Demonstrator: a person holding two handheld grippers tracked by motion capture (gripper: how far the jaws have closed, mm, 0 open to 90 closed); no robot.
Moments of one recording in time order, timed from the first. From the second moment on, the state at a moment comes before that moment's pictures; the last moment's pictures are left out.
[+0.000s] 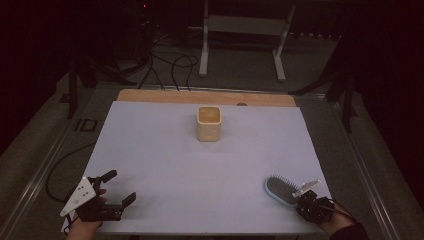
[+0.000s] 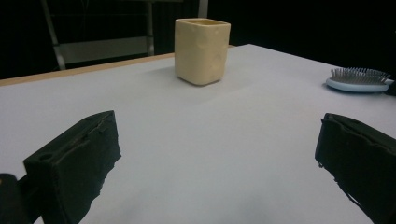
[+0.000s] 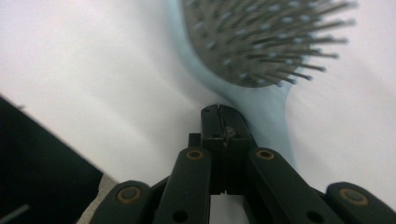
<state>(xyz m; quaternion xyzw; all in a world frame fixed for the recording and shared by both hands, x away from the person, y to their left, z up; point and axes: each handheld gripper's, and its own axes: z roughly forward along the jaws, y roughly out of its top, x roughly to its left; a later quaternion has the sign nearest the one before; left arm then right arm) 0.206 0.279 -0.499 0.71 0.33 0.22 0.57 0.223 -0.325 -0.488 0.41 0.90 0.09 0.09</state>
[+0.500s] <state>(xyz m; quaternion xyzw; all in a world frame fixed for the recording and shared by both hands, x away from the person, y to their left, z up) 0.206 0.279 -0.498 0.71 0.33 0.22 0.58 0.232 -0.333 -0.481 0.40 0.91 0.10 0.09</state>
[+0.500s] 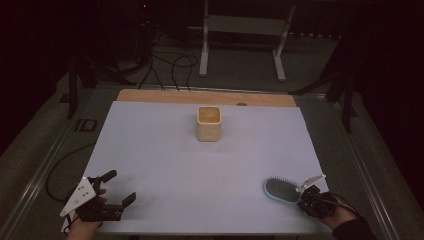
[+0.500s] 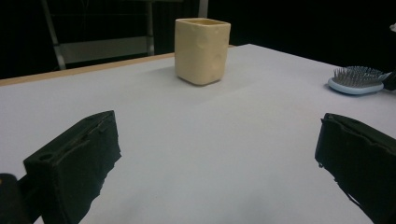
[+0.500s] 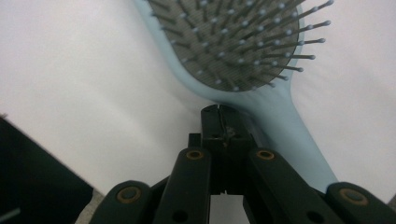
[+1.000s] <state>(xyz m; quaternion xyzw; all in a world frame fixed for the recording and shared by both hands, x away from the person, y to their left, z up) 0.206 0.279 -0.498 0.71 0.33 0.22 0.58 0.243 -0.354 -0.458 0.29 0.95 0.13 0.06</state>
